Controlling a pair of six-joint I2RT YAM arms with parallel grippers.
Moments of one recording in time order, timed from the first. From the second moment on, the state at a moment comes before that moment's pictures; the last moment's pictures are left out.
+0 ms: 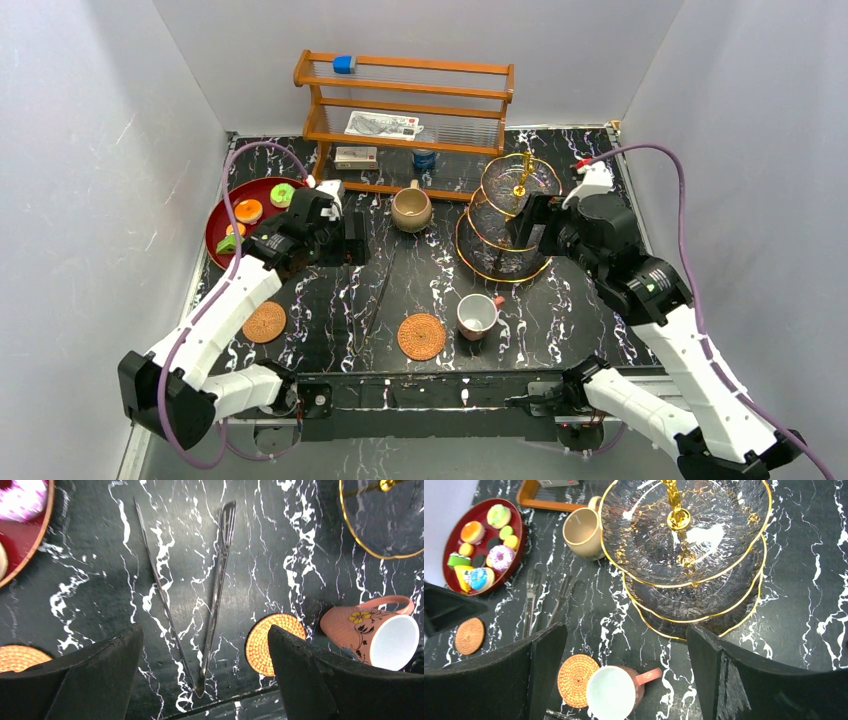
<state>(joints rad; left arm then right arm) -0.48 1.13 1.05 -0.78 -0.04 -0.40 0.56 0.84 1.13 -0.73 0.17 0.44</state>
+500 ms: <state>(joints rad) -0.51 1.19 0.88 -0.76 -0.03 -0.52 0.56 0.71 1.11 -0.67 0.11 0.39</state>
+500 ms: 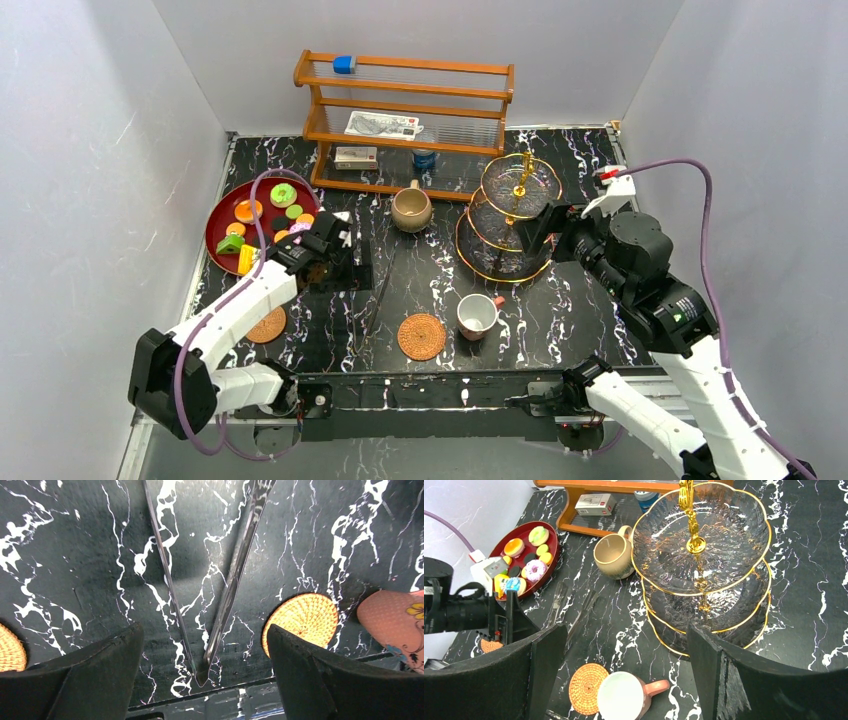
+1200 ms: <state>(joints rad) -0.72 1.34 0.80 -0.67 -0.24 -0.59 0.56 0.69 1.10 -0.66 0.10 0.39</state>
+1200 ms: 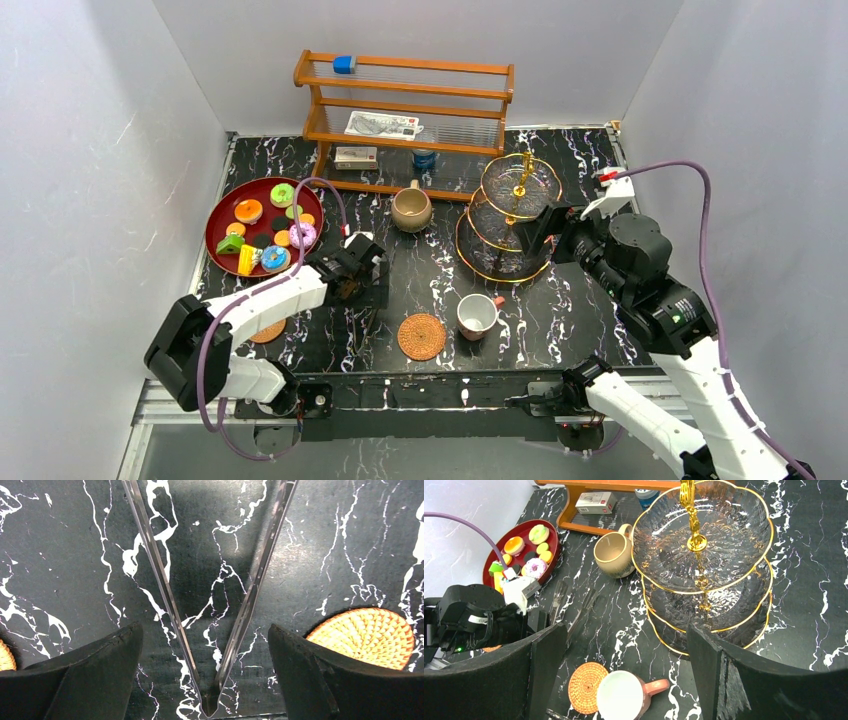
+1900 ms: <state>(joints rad) -0.72 1.36 0.71 -0.50 -0.34 -0.62 0.56 0.69 1.09 -0.66 0.11 0.39</state>
